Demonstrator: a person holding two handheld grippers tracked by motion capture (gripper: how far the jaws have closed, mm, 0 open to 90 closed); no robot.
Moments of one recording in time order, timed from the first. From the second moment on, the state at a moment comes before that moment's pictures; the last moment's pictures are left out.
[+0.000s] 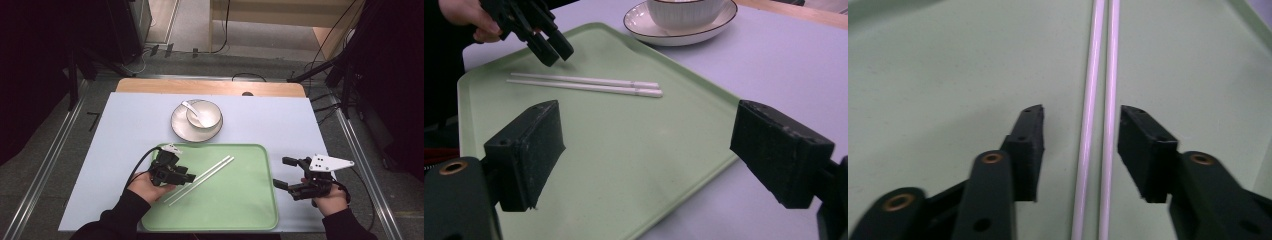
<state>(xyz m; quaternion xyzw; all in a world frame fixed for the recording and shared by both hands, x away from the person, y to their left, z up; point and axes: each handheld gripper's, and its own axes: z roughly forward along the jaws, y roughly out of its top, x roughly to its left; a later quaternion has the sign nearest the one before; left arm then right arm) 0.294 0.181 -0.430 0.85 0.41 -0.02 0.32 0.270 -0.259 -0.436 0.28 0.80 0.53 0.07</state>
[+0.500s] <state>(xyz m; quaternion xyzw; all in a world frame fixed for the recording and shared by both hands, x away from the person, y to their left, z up) 0.283 0.228 -0.412 0.85 0.40 0.01 0.35 0.269 -0.260 -0.436 0.28 0.80 0.53 0.07</state>
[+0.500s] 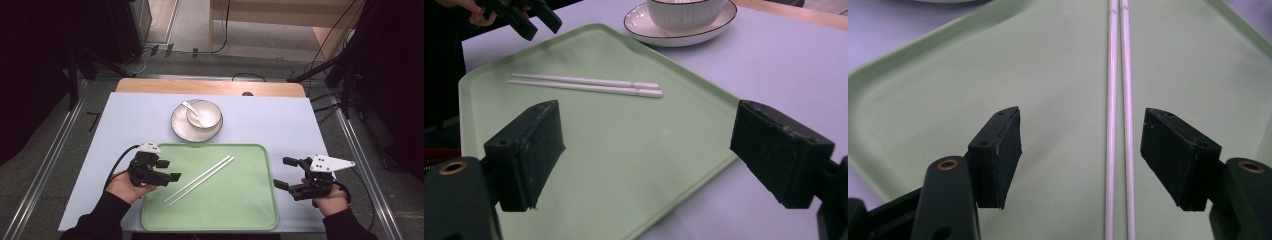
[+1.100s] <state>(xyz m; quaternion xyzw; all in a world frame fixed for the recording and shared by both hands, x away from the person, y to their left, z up) 0.265 0.282 -0.406 0.83 0.40 0.06 0.39 0.268 -0.262 -0.435 0.28 0.79 0.53 0.07</state>
